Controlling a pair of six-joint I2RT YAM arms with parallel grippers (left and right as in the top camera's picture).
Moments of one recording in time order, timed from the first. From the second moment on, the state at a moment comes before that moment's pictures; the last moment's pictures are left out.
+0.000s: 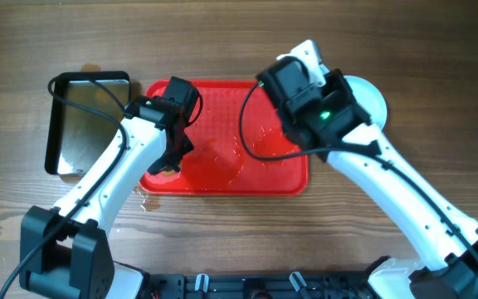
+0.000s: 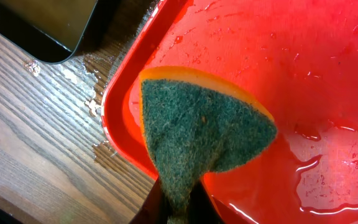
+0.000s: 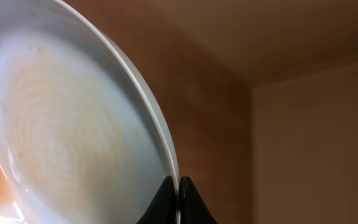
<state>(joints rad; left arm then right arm) -0.36 1.61 1.18 -1.13 -0.23 -0.95 0.66 1.57 1.47 -0.97 0.96 -0.04</state>
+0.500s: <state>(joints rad) -0.36 1.61 1.18 -1.13 -0.23 -0.95 0.87 1.57 1.46 -0.65 1.32 -0.42</state>
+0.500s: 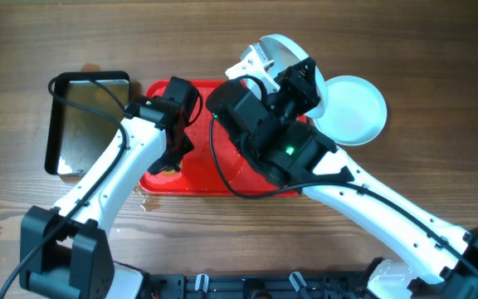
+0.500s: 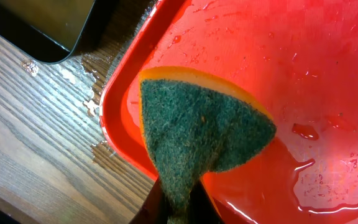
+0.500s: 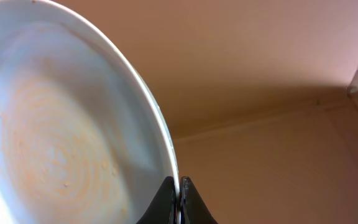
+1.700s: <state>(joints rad) -0.32 1.61 1.18 -1.02 -0.23 -0.92 -0.09 1.75 1.16 -0.66 -0.45 0.42</state>
